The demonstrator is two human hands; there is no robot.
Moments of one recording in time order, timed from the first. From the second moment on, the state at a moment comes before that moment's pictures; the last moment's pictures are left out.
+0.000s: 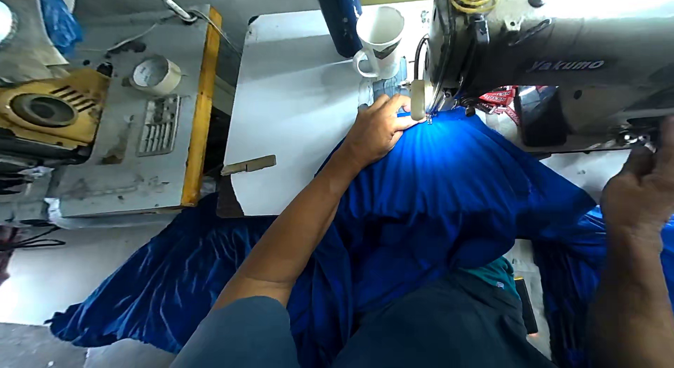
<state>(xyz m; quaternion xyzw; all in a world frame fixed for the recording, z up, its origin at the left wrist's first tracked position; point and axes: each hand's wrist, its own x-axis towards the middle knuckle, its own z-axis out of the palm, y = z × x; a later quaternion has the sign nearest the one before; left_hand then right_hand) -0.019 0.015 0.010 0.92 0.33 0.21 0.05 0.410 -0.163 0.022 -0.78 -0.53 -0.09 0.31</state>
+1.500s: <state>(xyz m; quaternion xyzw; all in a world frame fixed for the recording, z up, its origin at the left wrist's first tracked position) -0.022 0.012 0.013 0.92 0.31 0.23 0.05 0.389 -0.160 0.019 -0.81 -0.54 -0.08 0.22</state>
